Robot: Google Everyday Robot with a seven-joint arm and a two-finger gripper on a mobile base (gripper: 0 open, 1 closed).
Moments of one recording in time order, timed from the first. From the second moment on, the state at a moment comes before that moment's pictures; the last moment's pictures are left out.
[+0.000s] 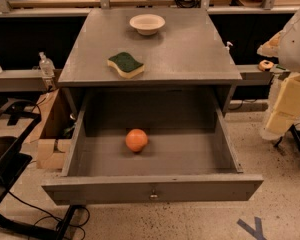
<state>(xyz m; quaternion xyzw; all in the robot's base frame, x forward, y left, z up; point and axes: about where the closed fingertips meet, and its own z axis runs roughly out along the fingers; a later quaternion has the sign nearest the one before) 0.438 -0.217 0.976 -0.60 0.78 -0.03 0.16</state>
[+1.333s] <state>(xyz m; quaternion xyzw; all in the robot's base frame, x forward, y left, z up) 0.503 -0.185 0.860 -0.59 0.71 0.12 0.38</state>
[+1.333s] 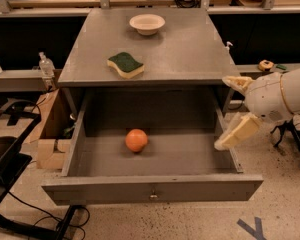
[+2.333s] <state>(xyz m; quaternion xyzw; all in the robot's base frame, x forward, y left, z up) 0.552 -0.150 0.840 -0.54 0.66 0.14 0.50</state>
